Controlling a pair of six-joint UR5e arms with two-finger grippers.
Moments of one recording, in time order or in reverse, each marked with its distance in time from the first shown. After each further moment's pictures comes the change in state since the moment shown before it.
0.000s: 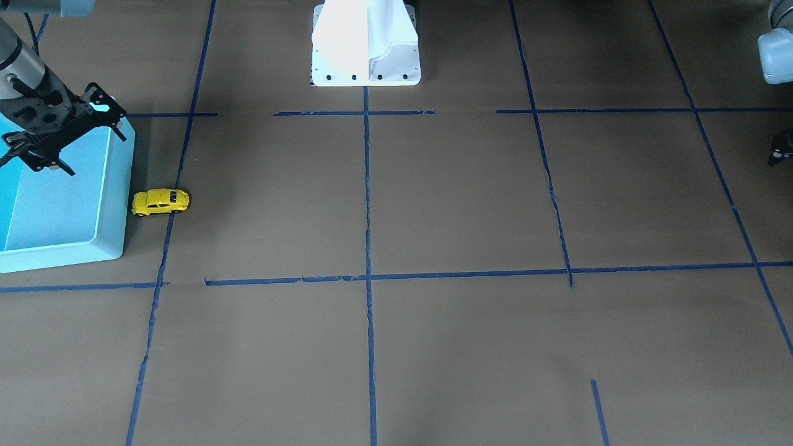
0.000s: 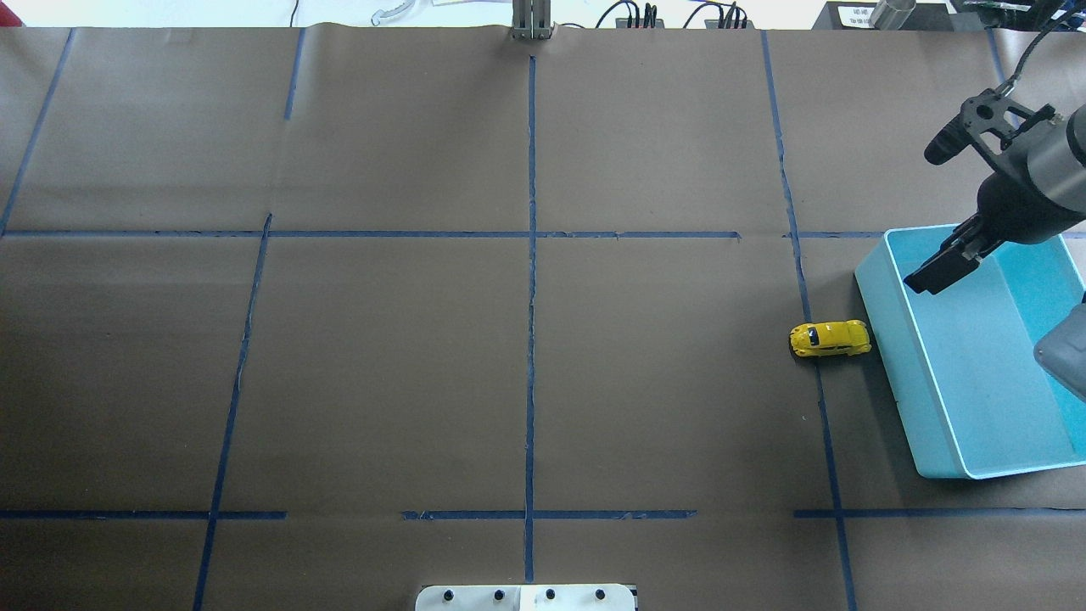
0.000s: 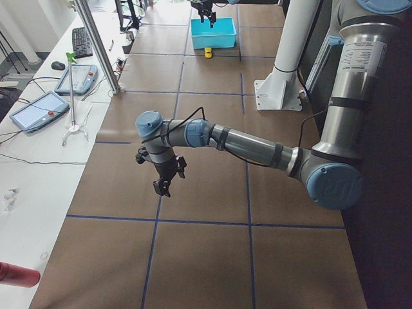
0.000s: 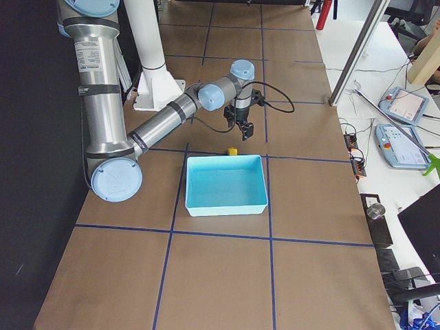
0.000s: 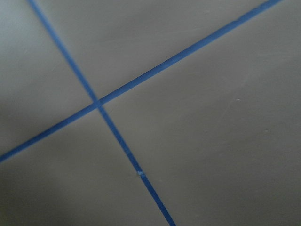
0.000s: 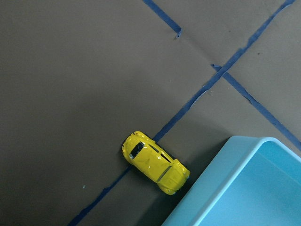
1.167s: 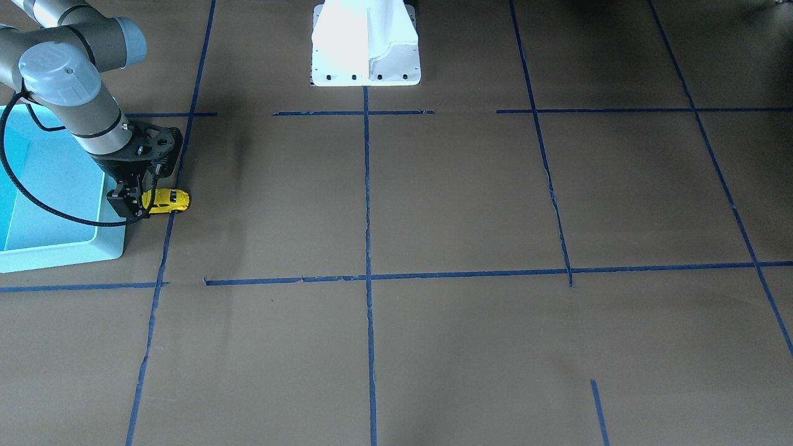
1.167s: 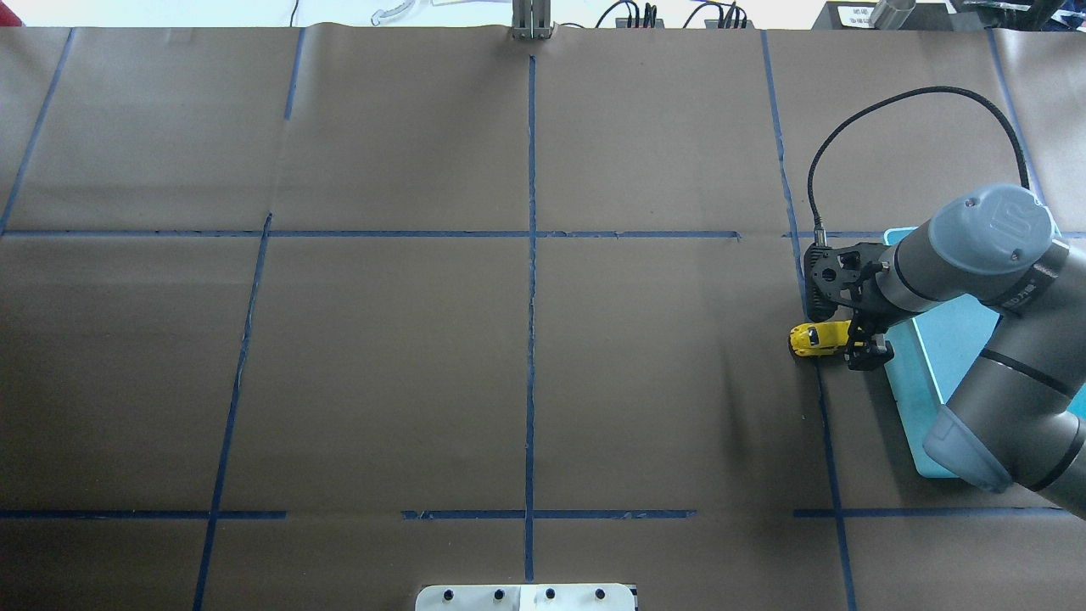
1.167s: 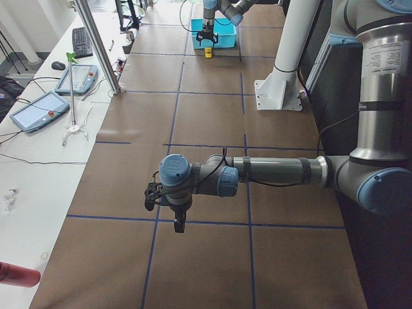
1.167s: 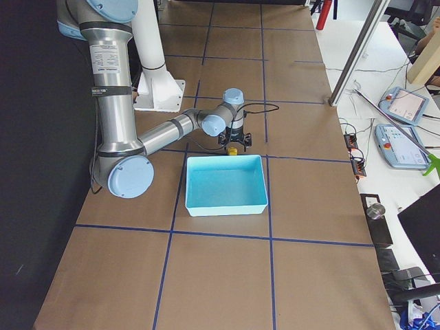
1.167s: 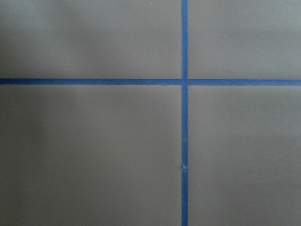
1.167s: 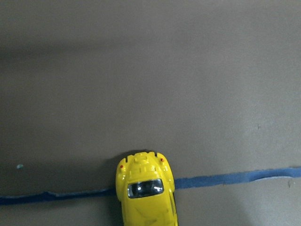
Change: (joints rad) left arm -0.140 0.218 0.044 -0.408 -0.082 -0.424; right arm -0.187 -0.006 -0.259 0.382 -0.204 -0.500
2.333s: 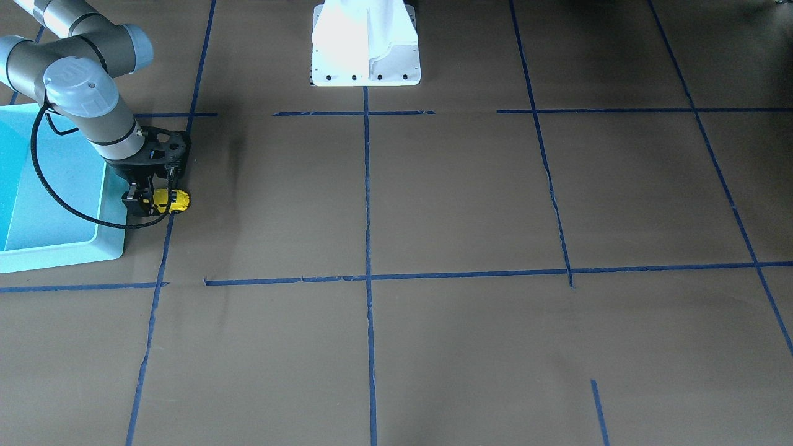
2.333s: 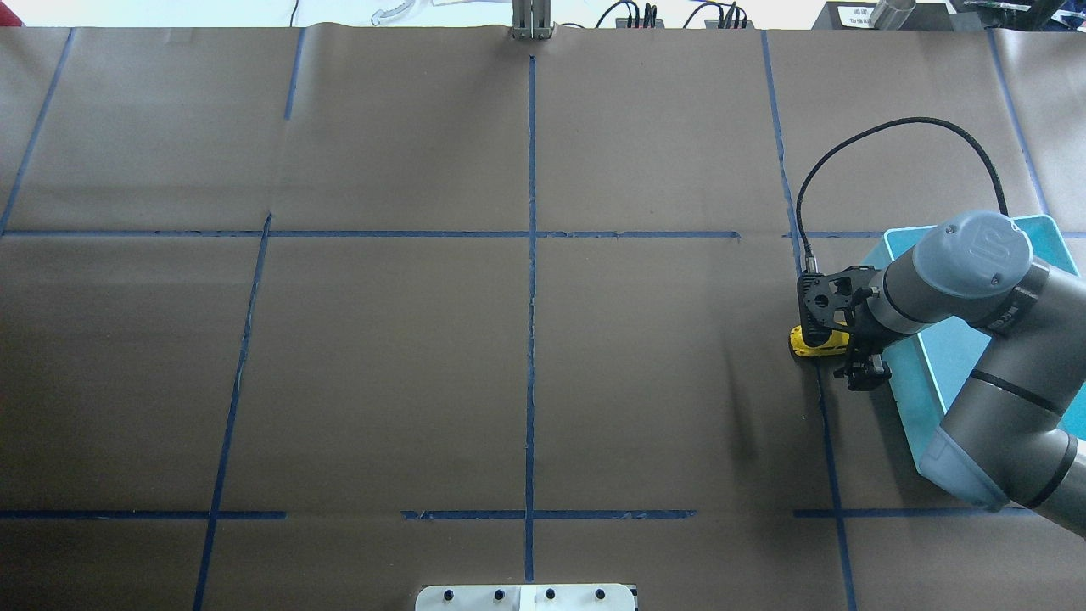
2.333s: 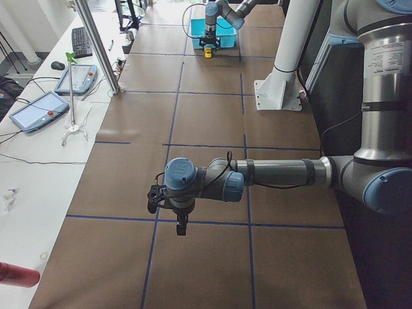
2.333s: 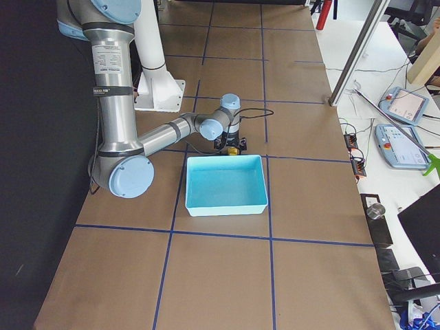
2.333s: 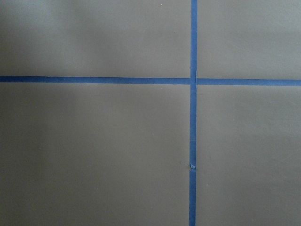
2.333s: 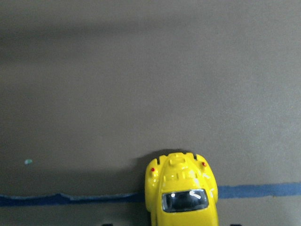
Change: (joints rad) left arm -0.001 0.002 0.001 -0.018 0.000 -0.006; right arm -0.049 -0.004 -0.045 0.008 -0.016 -0.014
